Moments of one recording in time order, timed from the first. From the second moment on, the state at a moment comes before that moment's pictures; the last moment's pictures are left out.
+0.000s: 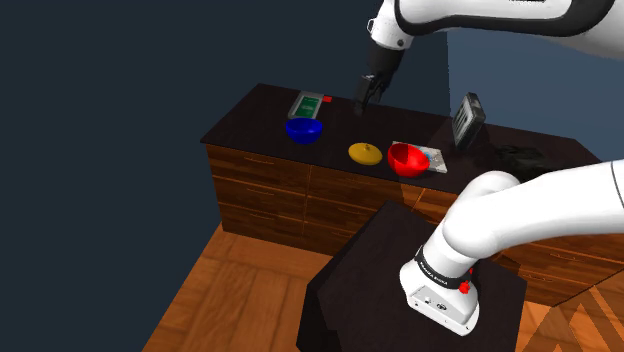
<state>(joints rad) -0.07 -0.72 -0.05 -2.38 -0.03 1.76 -0.18</state>
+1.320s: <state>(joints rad) -0.16 -0.18 -0.37 -2.31 -0.06 2.14 -0.55</state>
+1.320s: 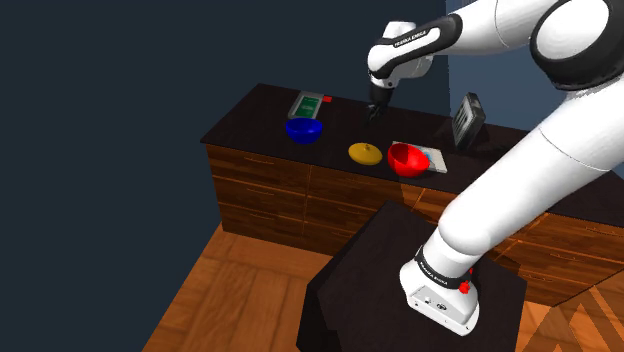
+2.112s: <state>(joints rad) -0.25 0.27 -0.44 -2.06 0.14 2.25 -0.81</state>
